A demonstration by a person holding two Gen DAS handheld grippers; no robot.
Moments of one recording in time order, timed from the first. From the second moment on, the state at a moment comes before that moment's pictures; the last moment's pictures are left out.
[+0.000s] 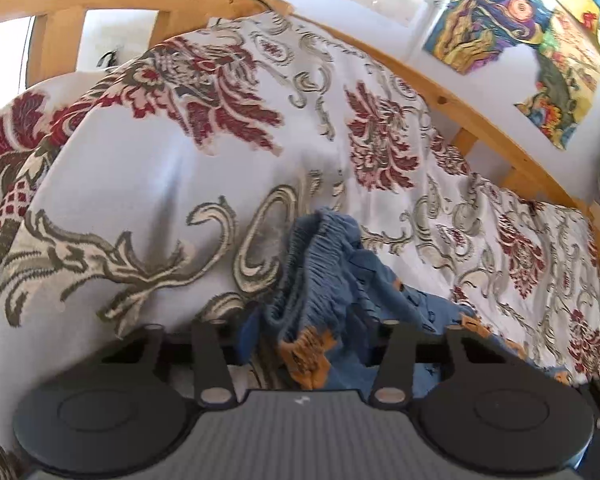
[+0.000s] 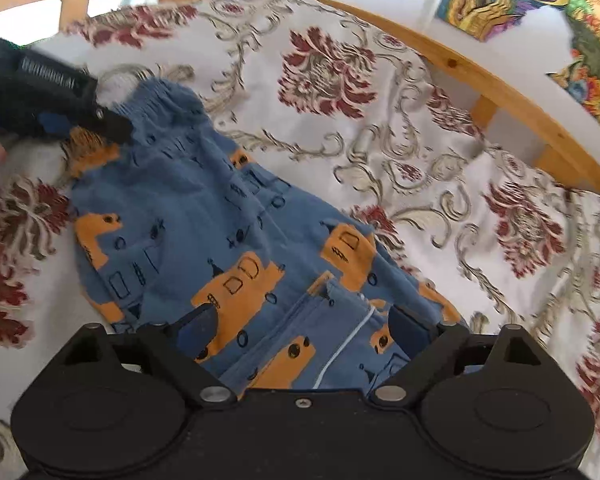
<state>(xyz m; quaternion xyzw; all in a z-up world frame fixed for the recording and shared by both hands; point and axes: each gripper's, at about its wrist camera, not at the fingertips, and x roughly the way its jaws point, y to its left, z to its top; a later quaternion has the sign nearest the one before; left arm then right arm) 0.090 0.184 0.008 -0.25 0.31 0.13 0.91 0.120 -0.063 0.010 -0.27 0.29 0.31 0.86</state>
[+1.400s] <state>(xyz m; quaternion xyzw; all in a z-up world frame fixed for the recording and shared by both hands) 0.088 -0.010 0.052 0.12 0.30 -0.01 0.95 0.224 -0.123 0.067 0.18 0.47 0.42 0.75</state>
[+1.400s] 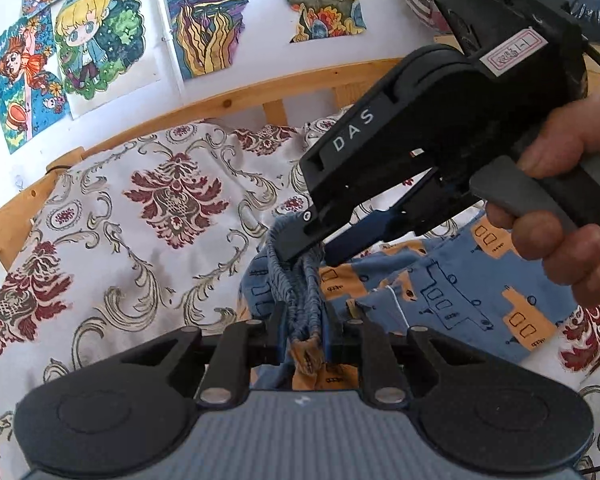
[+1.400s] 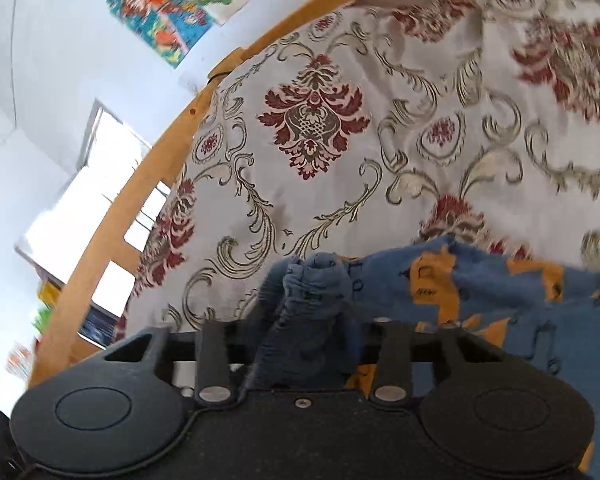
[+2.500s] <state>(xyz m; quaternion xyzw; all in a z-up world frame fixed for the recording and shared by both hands) 0.126 -0.124 0.065 0.14 0.30 -0.12 0.93 0.241 -0.255 0.080 0.18 0.43 0.37 0.80</state>
